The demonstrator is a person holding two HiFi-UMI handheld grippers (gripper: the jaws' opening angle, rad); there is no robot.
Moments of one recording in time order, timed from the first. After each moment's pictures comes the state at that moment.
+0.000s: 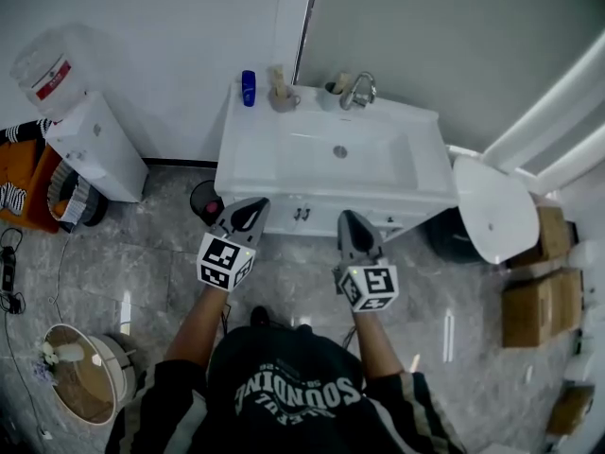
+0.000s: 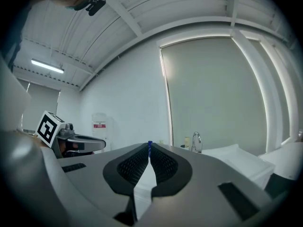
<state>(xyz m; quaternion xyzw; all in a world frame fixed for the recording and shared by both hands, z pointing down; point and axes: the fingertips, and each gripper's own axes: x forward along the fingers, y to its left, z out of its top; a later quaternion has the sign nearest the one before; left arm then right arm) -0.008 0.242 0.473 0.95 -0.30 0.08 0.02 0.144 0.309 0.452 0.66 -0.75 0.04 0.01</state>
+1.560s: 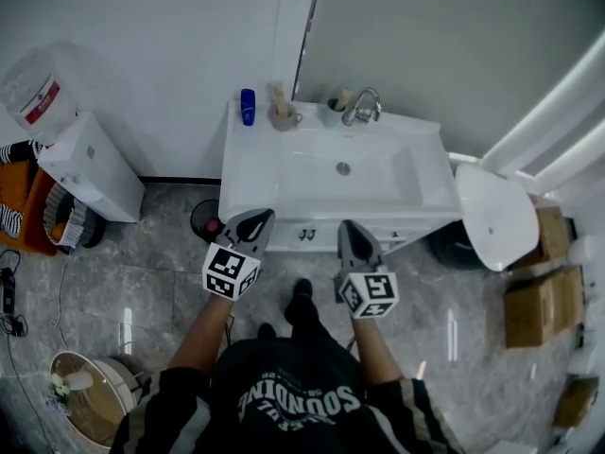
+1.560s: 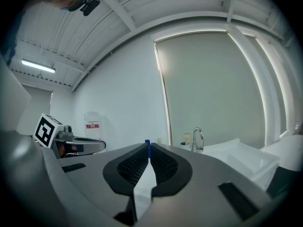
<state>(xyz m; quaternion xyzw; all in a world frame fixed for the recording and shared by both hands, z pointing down) -0.008 0.176 0.484 0.96 -0.27 0.07 0.04 0.137 0.243 0.468 0.68 -0.73 0.07 0.00</state>
